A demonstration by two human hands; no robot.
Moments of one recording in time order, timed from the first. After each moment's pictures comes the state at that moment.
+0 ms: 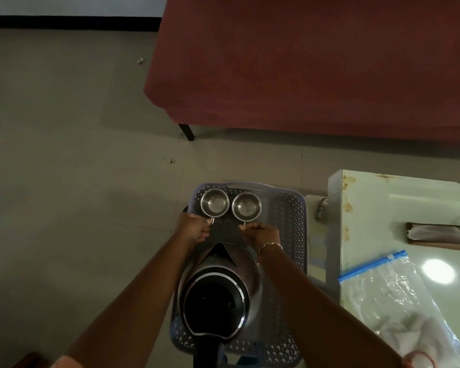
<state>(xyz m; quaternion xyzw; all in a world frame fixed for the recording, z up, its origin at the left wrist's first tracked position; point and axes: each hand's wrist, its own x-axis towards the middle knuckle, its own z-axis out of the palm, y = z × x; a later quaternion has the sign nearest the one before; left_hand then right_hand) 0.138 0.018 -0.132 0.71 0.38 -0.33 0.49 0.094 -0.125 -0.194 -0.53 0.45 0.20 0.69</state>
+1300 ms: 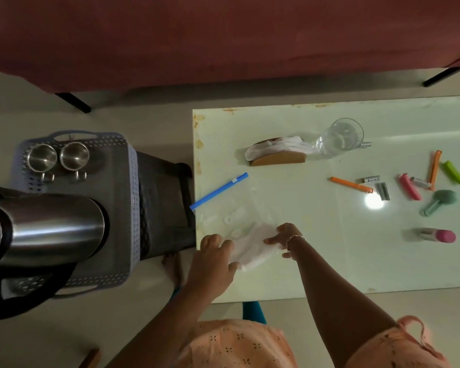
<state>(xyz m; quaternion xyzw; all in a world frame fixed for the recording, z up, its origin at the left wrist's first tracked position) -0.132 -0.305 -0.114 0.90 -0.18 -0.37 0.12 -0.147 -0.501 -0.212 -0.65 0.48 0.41 0.43</state>
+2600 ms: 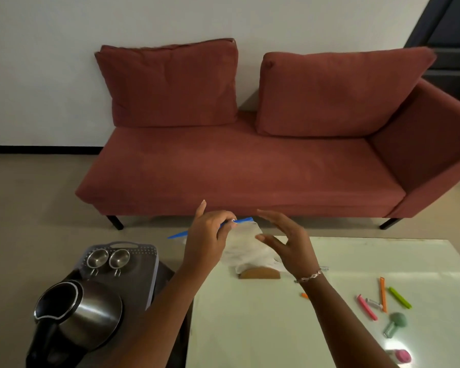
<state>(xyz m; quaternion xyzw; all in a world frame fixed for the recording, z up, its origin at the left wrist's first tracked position) -0.031 -0.364 0.139 0.87 -0.23 0.14 0.42 -0.087 -0.531 0.135 -0.86 0.01 -0.13 0.50</state>
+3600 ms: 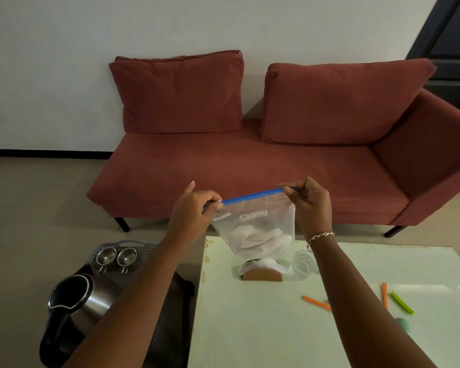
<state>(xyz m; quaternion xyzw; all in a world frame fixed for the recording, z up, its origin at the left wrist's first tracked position) -0.010 -0.336 0.177 0.89 -0.24 0.15 0.35 -0.056 -0.551 0.179 -0.75 0.09 -0.25 0.61</state>
